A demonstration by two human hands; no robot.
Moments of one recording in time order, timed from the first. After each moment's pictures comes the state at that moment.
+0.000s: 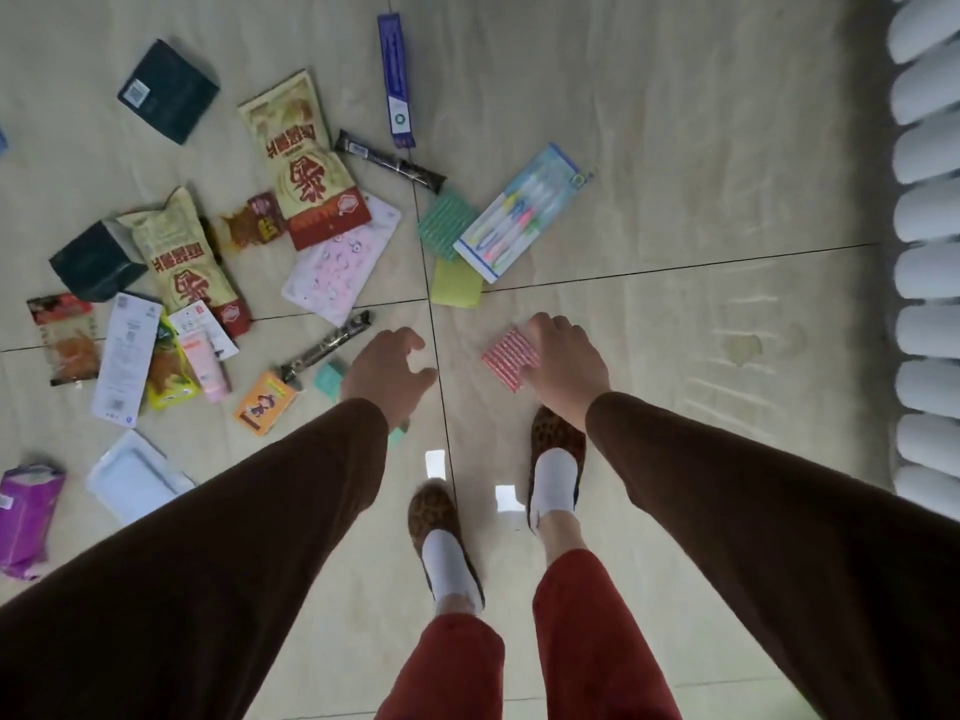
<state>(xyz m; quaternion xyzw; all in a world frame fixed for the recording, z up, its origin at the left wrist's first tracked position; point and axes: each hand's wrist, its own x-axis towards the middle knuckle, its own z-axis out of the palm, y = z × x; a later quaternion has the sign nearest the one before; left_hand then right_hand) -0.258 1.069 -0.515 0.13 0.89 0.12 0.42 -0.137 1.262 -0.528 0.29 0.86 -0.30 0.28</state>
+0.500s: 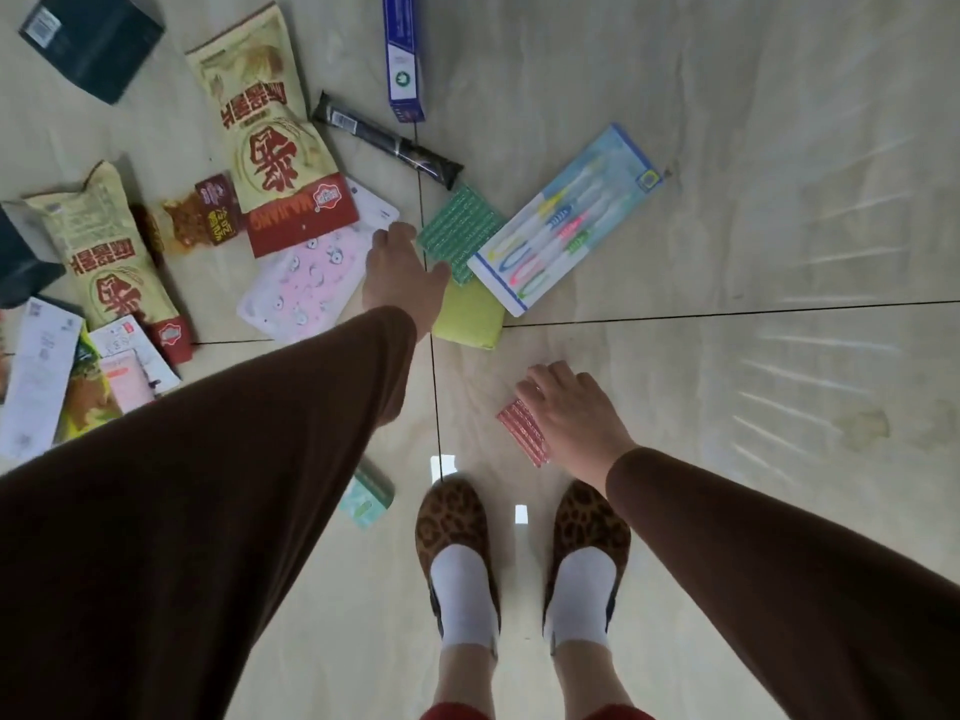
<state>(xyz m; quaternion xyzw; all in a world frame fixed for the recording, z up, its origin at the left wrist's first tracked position) -0.369 1.159 -0.695 0.05 0.94 0.20 0.28 -0.143 1.271 -0.707 -0.03 0.94 -0.11 0.32</state>
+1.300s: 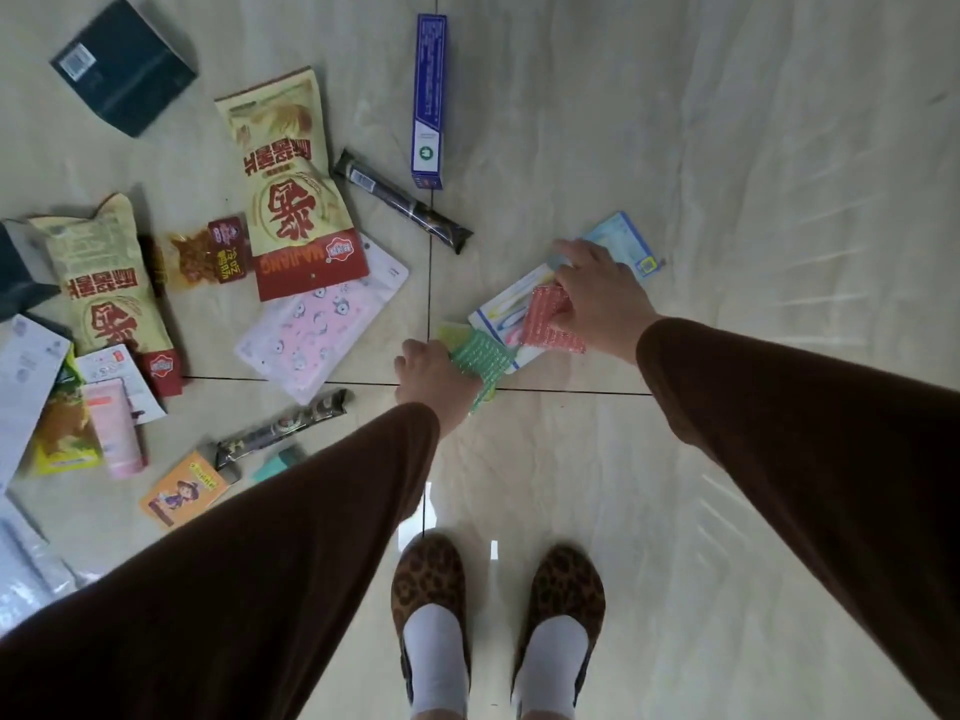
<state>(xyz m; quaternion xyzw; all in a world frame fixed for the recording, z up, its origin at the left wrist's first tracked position) -0.332 1.170 -0.692 -0.02 0.90 0.14 0.42 -0.319 1.390 -0.698 0.07 0.94 -0.14 0.29</state>
